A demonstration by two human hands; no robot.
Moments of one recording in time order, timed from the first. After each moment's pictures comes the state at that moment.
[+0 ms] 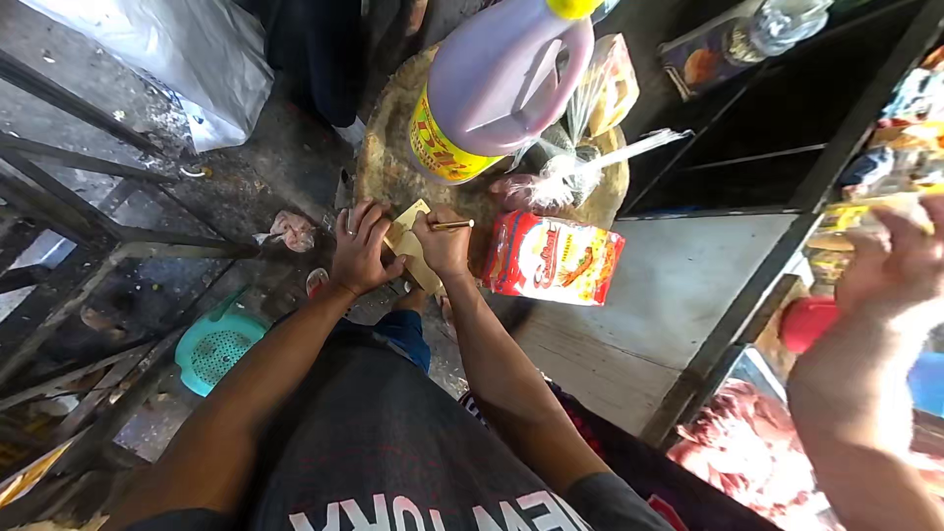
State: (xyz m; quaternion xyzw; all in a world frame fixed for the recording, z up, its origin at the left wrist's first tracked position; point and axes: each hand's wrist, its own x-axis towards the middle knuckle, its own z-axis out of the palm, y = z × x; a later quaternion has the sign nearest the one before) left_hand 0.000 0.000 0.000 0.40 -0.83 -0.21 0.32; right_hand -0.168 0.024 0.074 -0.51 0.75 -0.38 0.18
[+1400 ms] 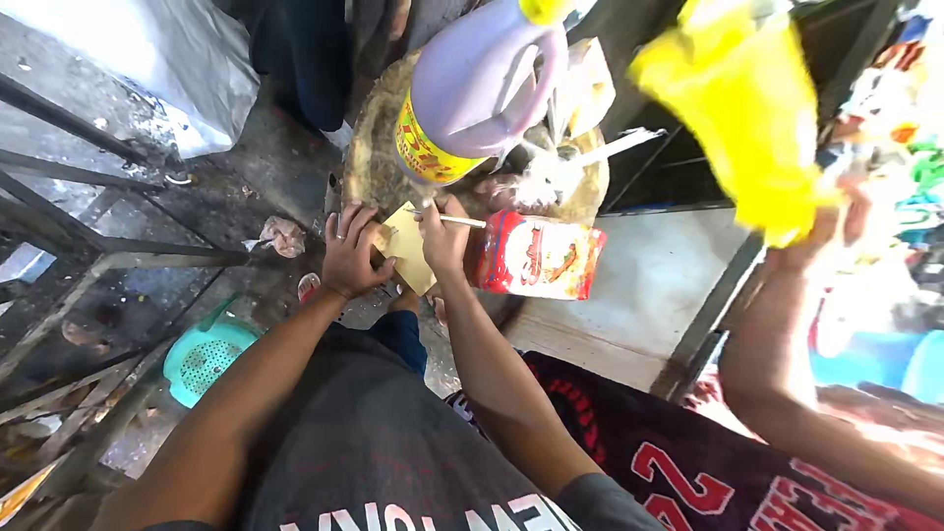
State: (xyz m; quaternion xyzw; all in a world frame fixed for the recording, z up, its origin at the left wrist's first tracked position) left_hand -0.001 -0.002 0.002 0.39 -0.83 -0.23 0.33; right_hand -0.177 0.019 0.076 -0.40 0.69 -0.54 0.27
